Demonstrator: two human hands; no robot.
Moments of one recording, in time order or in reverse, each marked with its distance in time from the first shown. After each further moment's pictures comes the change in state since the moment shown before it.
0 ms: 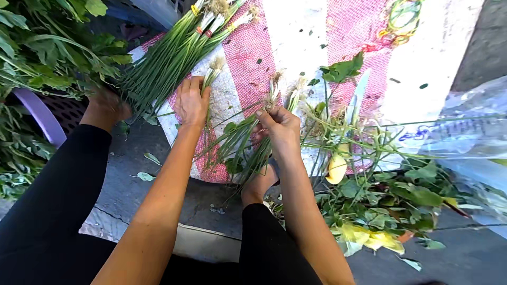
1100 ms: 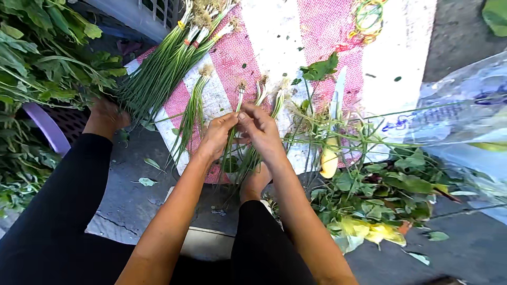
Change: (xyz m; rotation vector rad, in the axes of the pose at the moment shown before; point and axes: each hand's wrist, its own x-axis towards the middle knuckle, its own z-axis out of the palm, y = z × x) left_hand -0.085 0.055 -0.014 -1.320 -0.745 -0.338; right_hand -0.027 -0.005 -0.002 -0.115 -0.216 -0.282
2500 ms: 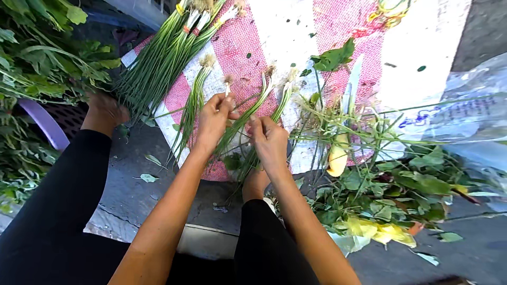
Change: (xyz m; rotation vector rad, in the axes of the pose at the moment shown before) left_hand 0.011 0.011 -0.005 0.468 0.260 0.228; right_hand -0.017 0.019 0.006 -0.465 0.221 0.101
